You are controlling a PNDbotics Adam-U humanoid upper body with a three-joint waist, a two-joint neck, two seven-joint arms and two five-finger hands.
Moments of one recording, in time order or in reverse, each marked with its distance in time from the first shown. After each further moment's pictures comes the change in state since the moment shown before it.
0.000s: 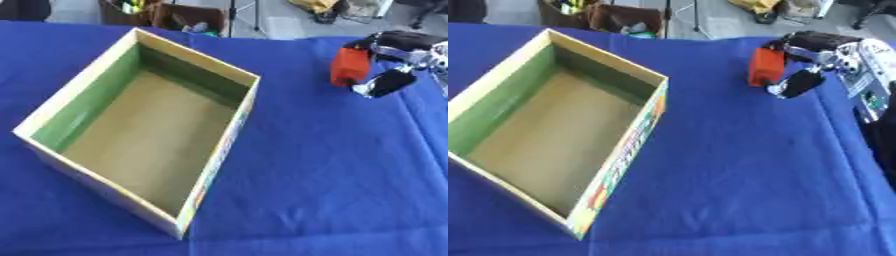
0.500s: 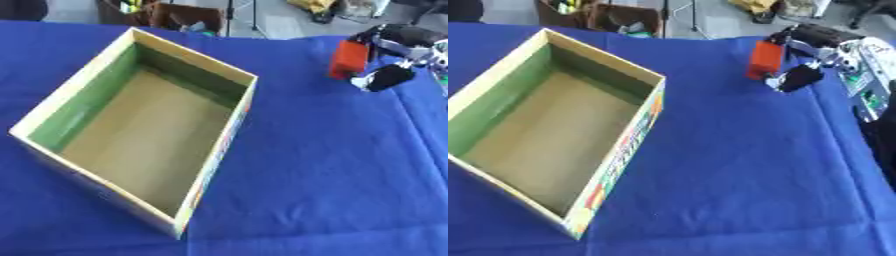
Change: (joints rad) left arm 0.000 -0.003 0.000 0.000 0.000 0.008 -0.004; right arm 0.000 0.000 0.001 -0.003 -0.007 0.023 -0.057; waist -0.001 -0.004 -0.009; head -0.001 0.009
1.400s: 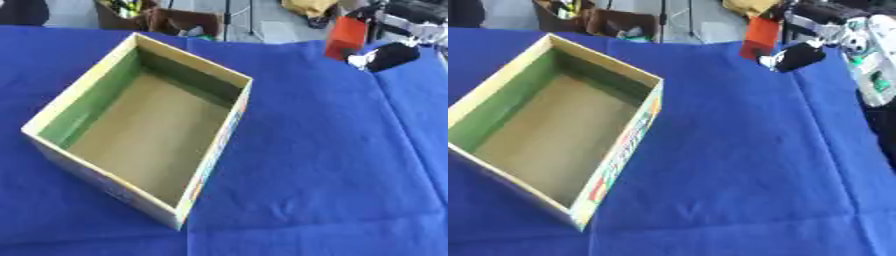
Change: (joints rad) left arm 0.004 0.000 0.000 0.000 0.010 0.018 0.001; right arm 0.009 0.000 0.032 -0.127 -0.139 0.031 0.024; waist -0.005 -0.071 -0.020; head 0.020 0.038
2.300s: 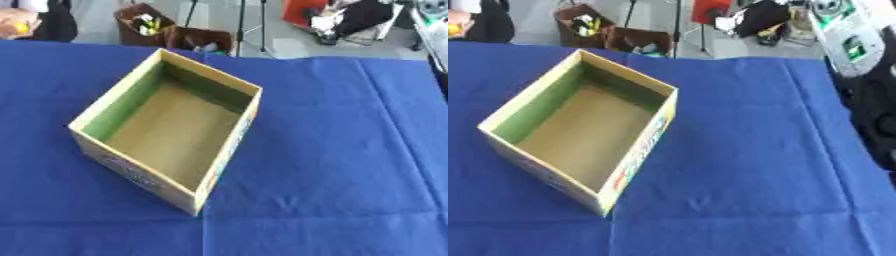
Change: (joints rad) left arm 0.008 0.001 0.000 0.000 0.034 0.015 0.007; right arm -0.111 0.172 0.086 -0.132 -0.081 0.093 0.069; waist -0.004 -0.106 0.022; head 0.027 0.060
